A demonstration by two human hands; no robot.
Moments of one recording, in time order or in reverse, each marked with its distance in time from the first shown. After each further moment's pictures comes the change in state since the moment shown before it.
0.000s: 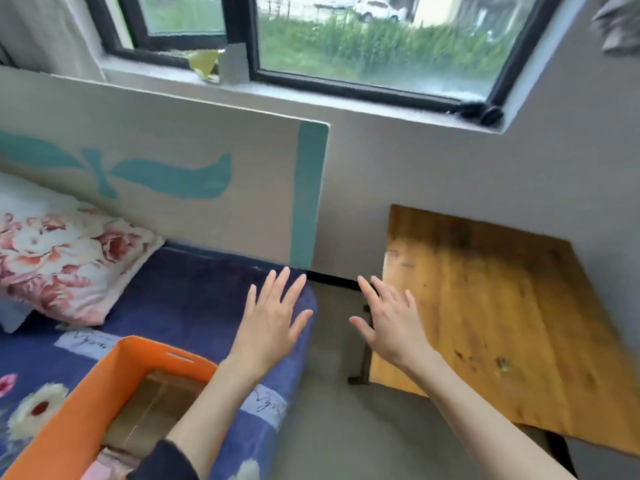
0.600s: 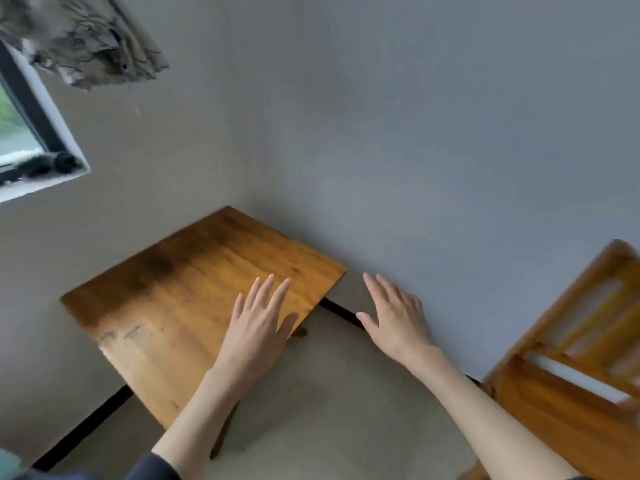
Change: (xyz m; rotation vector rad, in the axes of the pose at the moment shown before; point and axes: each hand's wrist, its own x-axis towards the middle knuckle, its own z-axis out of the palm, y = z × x) left_hand -0.013 0.315 0.029 -0.153 -0.204 1.112; right_hand -0.328 0.136 -0.036 0.105 0.314 1.187
